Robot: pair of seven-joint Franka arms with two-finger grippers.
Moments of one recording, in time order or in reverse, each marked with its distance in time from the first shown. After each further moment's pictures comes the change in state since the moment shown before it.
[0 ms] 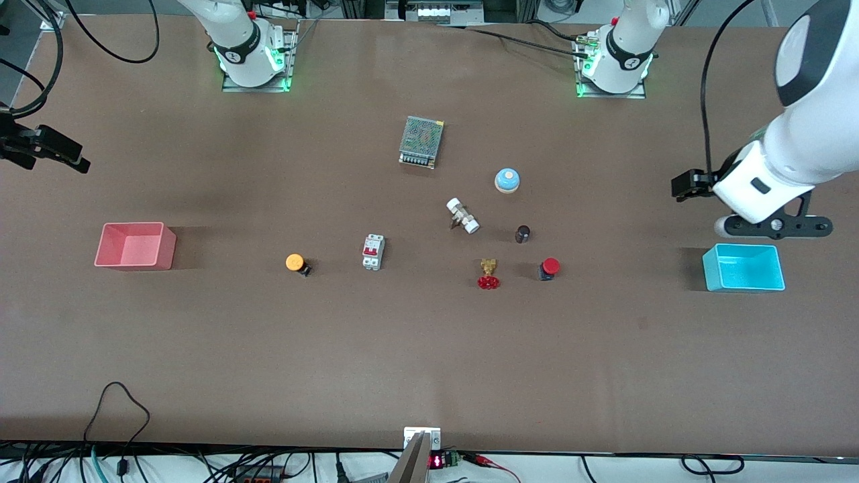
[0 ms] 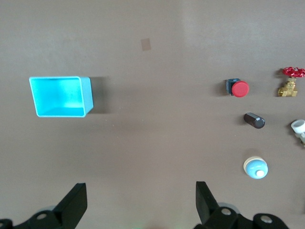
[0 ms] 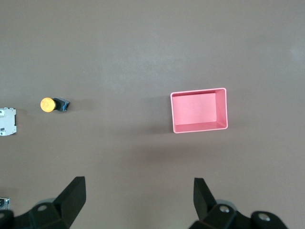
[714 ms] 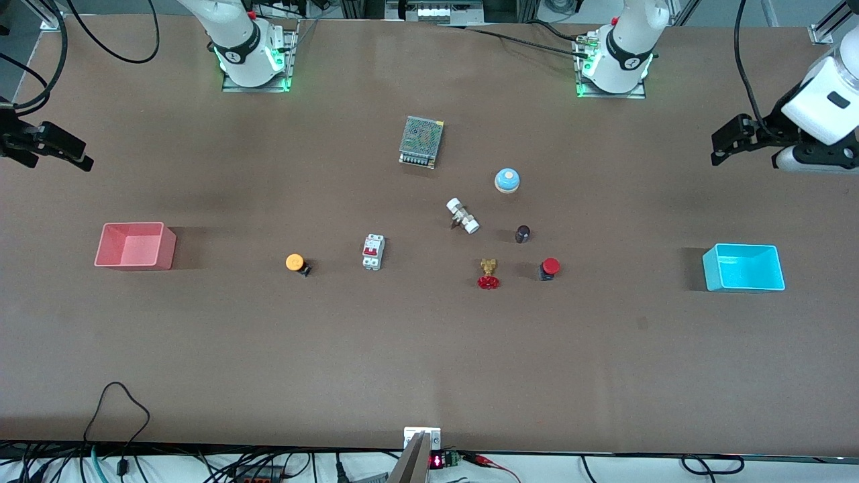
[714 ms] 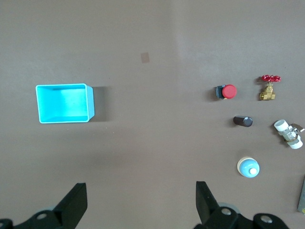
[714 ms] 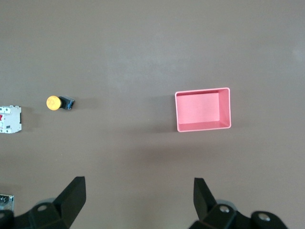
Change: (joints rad) left arm -0.062 -0.308 0.172 -0.314 -0.111 0.177 0.100; right arm 0.003 -0.011 0.018 0.007 0.000 -0.024 0.011
